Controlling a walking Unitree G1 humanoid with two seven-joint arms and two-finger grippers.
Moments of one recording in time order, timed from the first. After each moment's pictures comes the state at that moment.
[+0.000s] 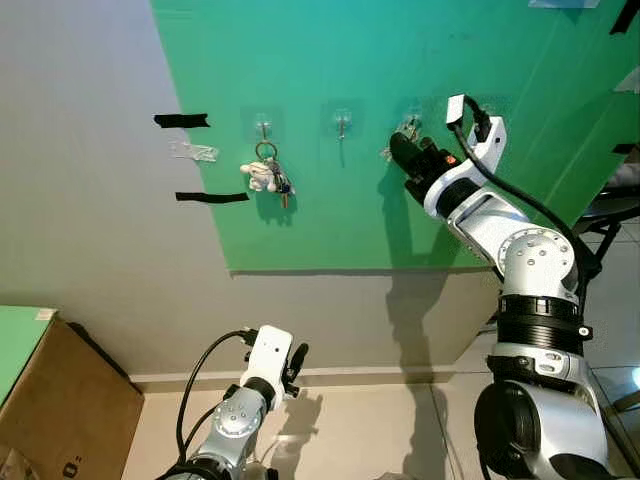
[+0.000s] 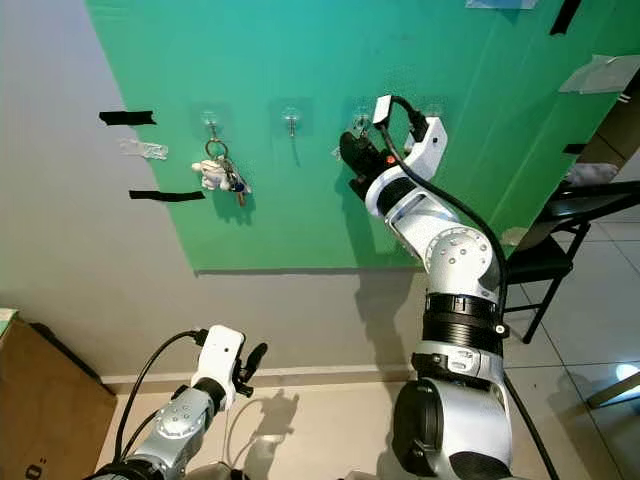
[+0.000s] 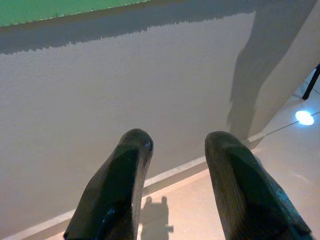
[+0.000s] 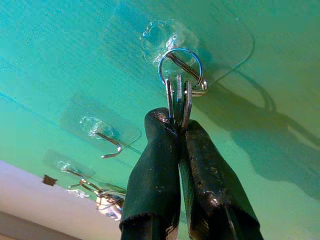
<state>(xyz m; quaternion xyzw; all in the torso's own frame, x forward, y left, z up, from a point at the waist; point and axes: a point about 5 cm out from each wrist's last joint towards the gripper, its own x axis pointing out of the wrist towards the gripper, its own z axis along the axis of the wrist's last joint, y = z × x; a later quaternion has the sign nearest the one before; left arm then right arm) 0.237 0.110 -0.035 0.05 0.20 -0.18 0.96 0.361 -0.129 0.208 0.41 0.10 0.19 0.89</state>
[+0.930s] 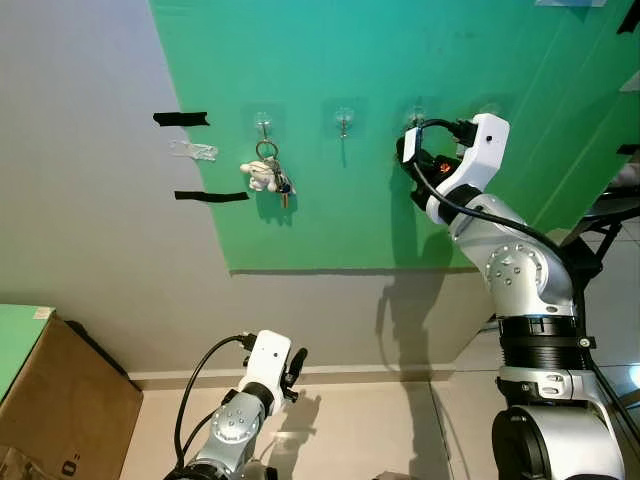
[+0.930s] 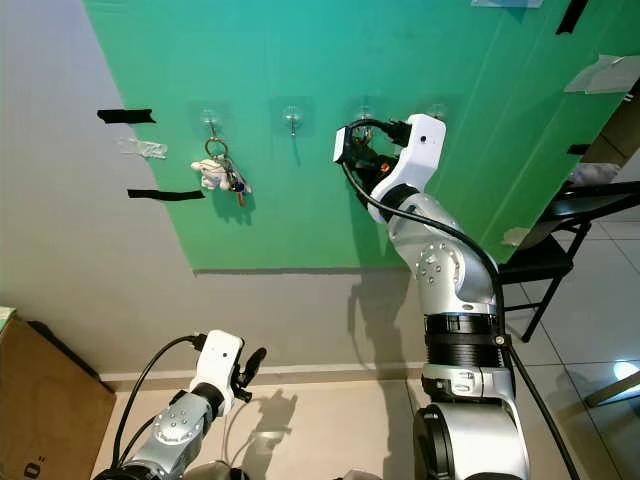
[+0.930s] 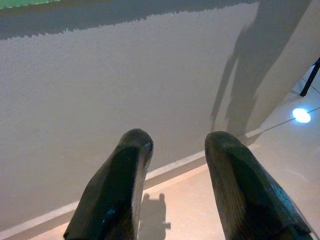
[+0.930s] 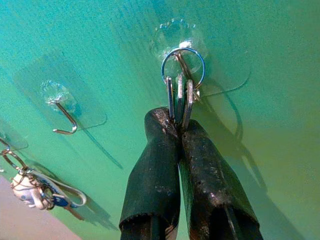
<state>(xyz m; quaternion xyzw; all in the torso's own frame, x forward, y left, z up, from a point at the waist) 0.231 0.111 -0.039 0.05 0.21 -0.18 0.96 0.355 -0.131 0.205 0.21 0.04 0.17 0.96</state>
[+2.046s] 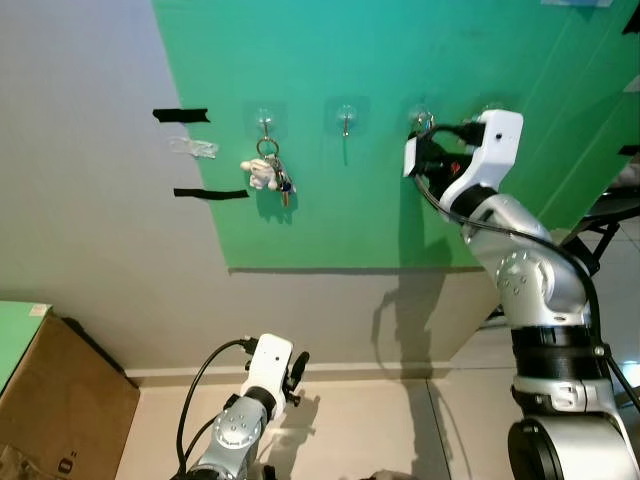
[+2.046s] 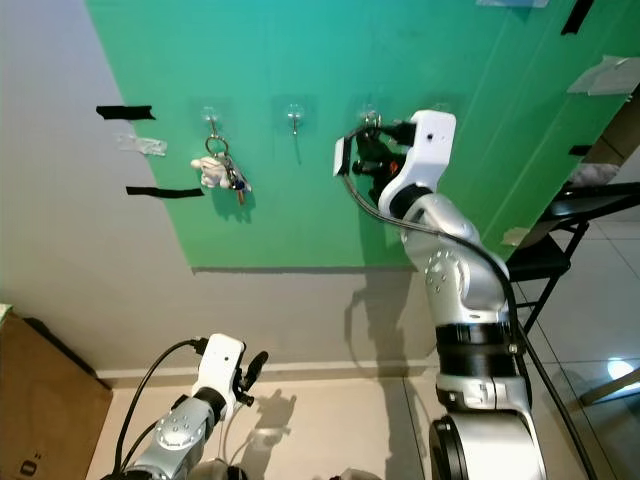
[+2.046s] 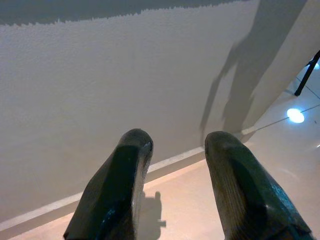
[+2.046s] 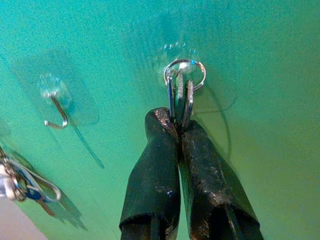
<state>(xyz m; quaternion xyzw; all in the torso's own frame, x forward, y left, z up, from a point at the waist) 0.227 0.108 -0.041 0.04 0.21 -0.18 0.96 0.347 -0.140 0.209 0.13 0.00 0.17 0.98</state>
